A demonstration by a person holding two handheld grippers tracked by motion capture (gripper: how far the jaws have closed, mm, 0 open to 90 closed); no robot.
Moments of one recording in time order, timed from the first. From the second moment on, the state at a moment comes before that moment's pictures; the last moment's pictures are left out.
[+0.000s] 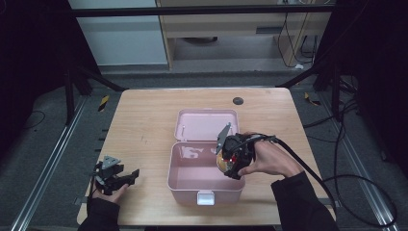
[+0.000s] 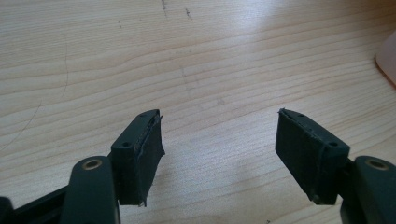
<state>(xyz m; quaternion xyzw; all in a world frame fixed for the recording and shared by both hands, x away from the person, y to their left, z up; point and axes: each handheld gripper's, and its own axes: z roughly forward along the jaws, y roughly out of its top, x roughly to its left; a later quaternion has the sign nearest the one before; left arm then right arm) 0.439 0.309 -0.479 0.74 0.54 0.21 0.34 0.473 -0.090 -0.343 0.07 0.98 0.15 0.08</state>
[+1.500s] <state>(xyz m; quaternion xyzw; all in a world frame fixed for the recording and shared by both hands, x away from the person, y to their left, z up) 0.440 0.310 -0.479 0.74 0.54 0.21 0.34 0.478 -0.085 -0.398 0.06 0.99 0.13 0.06</state>
